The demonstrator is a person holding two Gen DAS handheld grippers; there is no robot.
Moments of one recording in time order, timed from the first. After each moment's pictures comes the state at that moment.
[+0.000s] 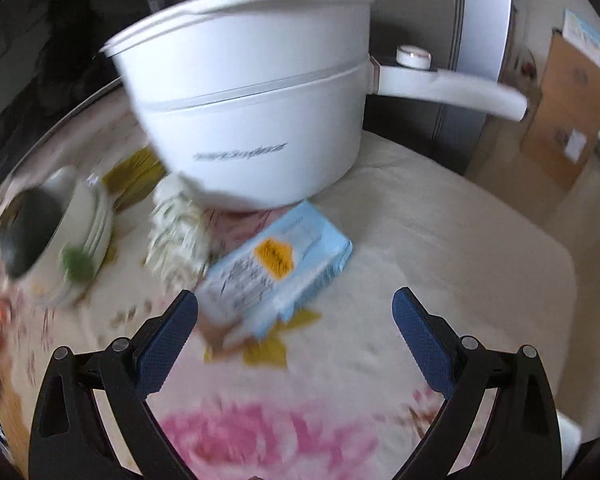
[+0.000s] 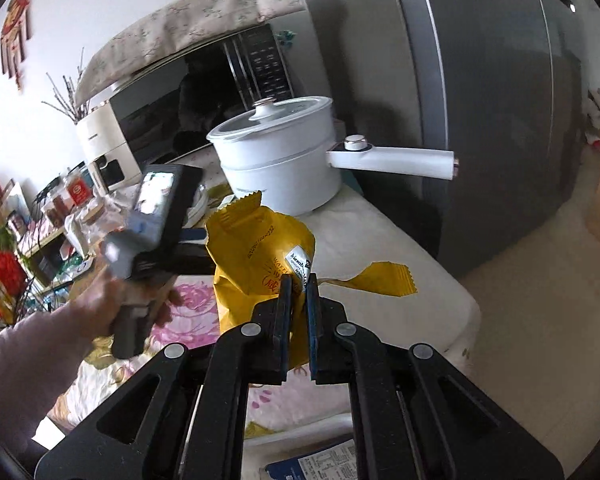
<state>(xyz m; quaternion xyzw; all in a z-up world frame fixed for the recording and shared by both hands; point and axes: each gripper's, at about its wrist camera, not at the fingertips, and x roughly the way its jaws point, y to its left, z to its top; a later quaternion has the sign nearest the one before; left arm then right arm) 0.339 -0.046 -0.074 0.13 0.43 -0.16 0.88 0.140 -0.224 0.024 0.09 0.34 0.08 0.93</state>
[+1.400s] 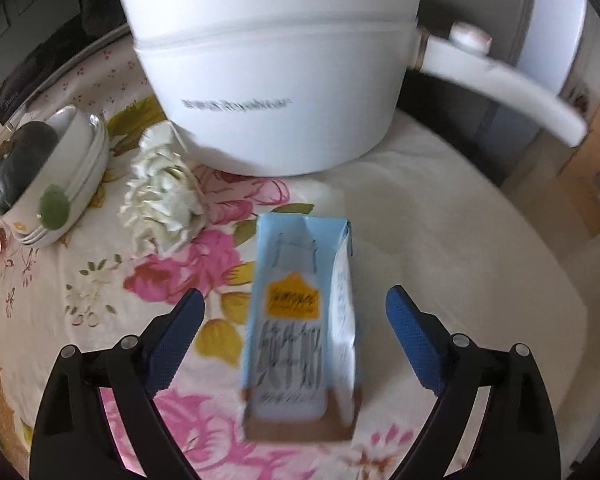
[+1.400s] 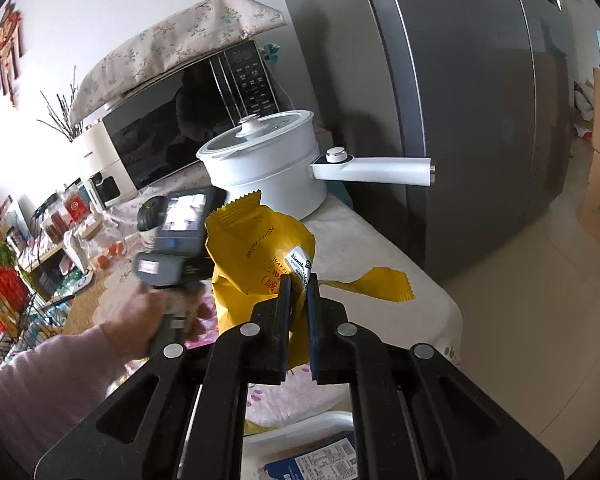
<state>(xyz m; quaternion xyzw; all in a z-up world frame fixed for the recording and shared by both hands) 0.360 -0.069 -0.101 0.07 0.50 -0.06 0.86 0.126 -0.249 0.038 0.11 0.32 0.07 0.94</state>
